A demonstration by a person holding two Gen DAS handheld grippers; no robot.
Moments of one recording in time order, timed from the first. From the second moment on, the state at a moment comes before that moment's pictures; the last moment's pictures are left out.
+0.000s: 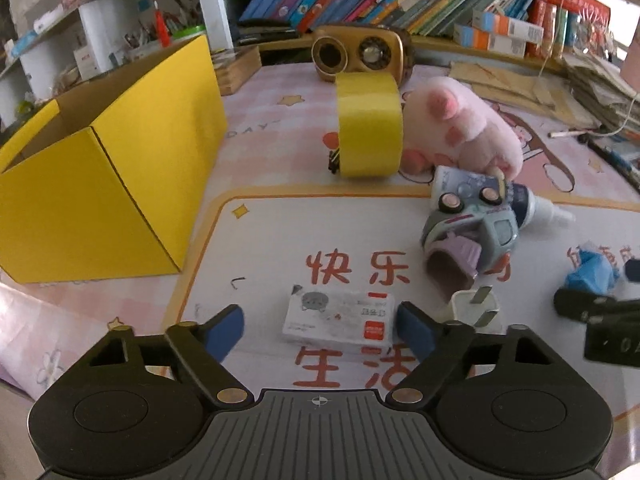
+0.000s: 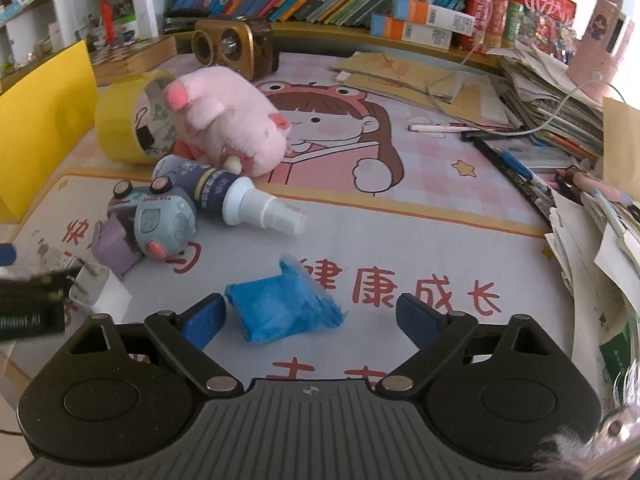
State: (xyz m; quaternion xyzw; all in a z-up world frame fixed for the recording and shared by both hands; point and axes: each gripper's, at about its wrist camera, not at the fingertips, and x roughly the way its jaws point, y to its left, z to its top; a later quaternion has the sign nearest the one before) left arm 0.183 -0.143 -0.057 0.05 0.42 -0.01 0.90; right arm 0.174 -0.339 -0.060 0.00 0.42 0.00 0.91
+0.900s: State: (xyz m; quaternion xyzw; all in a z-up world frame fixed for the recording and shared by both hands) left arm 0.167 -0.123 -0.006 -0.03 0.37 -0.03 0.93; right arm 0.165 -0.335 -0.024 -0.04 0.38 0.09 0.92
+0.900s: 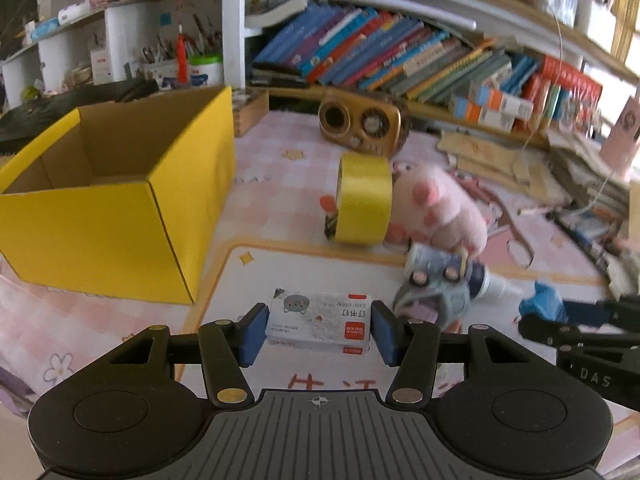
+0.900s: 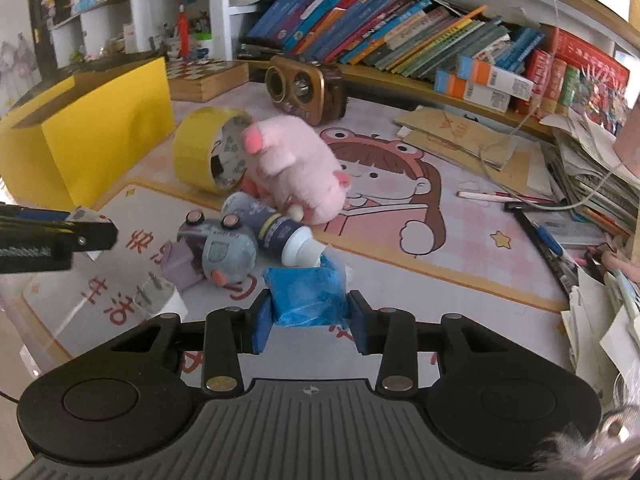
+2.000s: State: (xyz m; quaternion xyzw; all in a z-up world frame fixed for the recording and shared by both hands) left arm 0.054 0.026 0.031 -0.03 0.33 -0.09 0.94; right arm 0.062 -0.167 0.030 0.00 0.38 0.13 0.91
